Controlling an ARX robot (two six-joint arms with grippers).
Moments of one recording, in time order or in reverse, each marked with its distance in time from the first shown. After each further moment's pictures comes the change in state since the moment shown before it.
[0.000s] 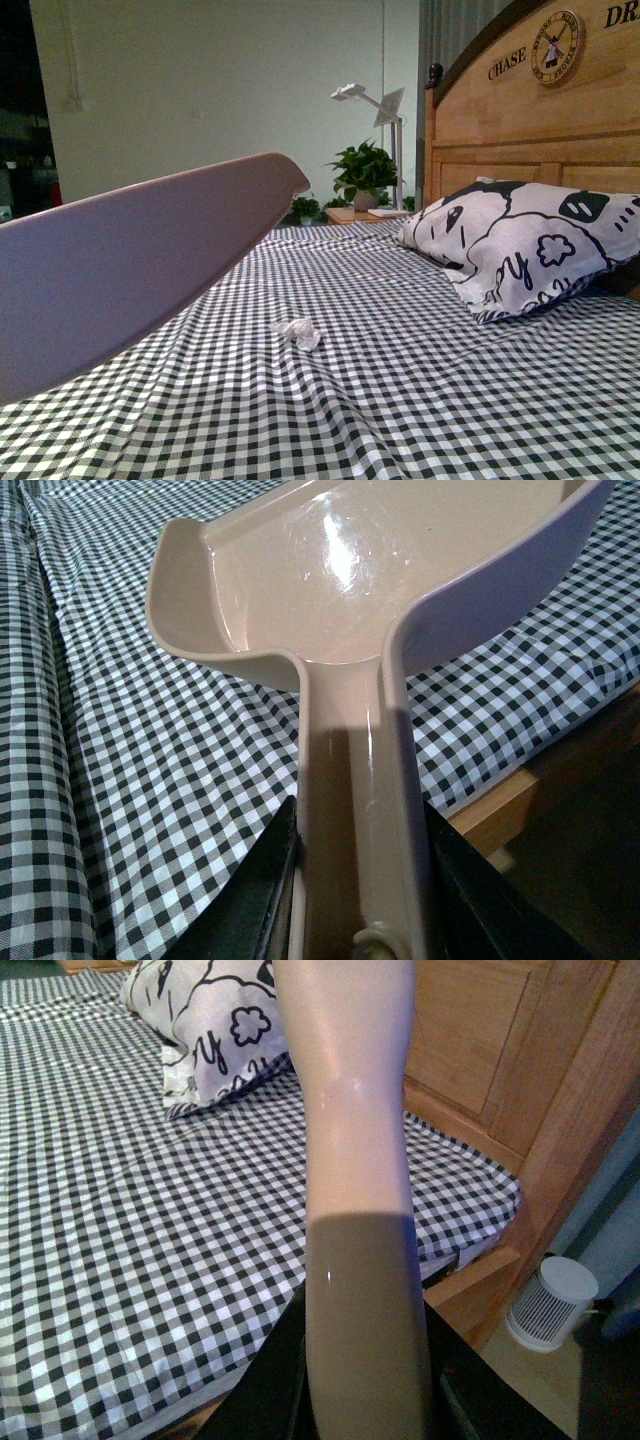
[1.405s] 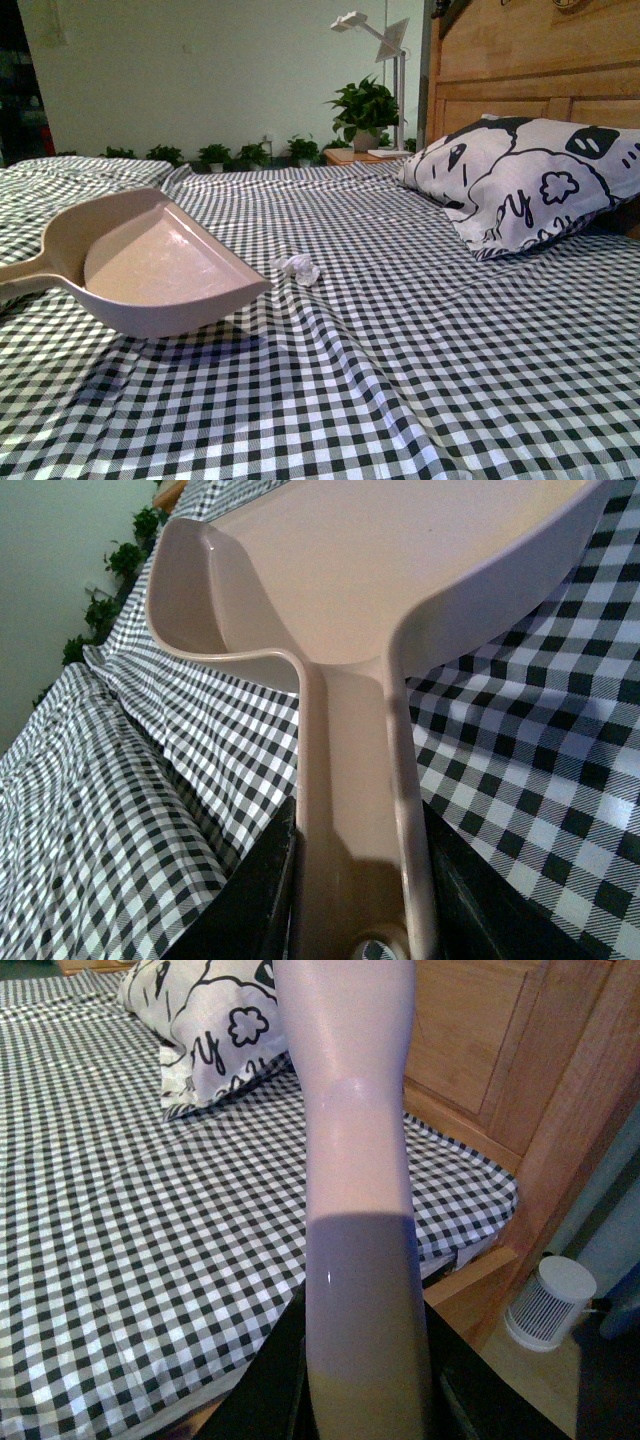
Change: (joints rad) left arm 0.095 1.186 0.318 0.833 0.095 0.738; right arm 0.000 0.000 0.000 0.000 0.000 0.000
